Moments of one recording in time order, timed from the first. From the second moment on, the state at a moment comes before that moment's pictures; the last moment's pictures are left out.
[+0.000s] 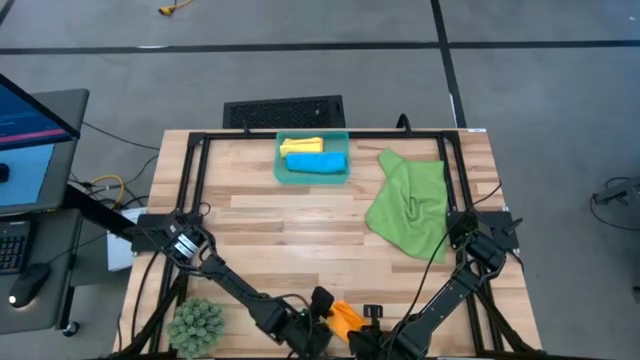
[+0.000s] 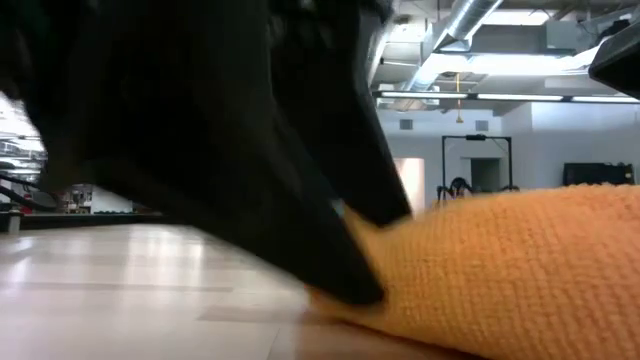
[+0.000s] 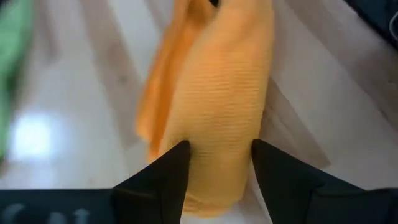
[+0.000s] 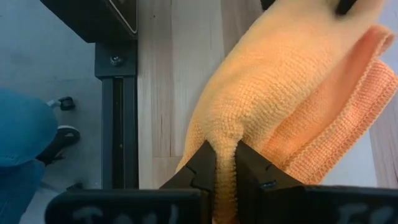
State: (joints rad) left arm -0.65 2.25 1.62 -0.39 -0.48 0.08; right arm 0.87 2.25 1.59 -0.67 0.32 0.81
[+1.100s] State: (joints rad) left arm -0.48 2.32 1.76 -0.56 0.28 -0.57; right arm 0.88 2.26 1.66 -0.76 0.31 0.72
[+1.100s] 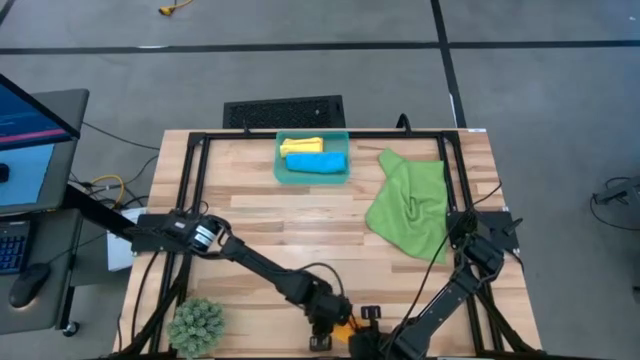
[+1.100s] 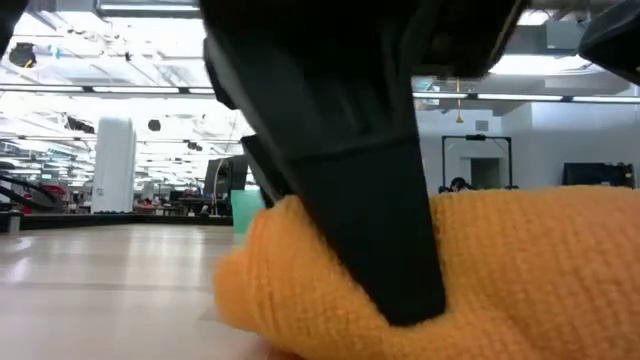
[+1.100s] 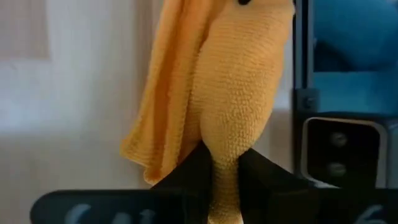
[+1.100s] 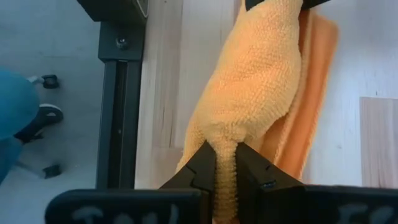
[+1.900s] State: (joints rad) left arm -0.35 2.33 1.76 -0.60 0.53 -0.98; right arm 0.87 2.25 1.66 -0.73 0.26 0.74
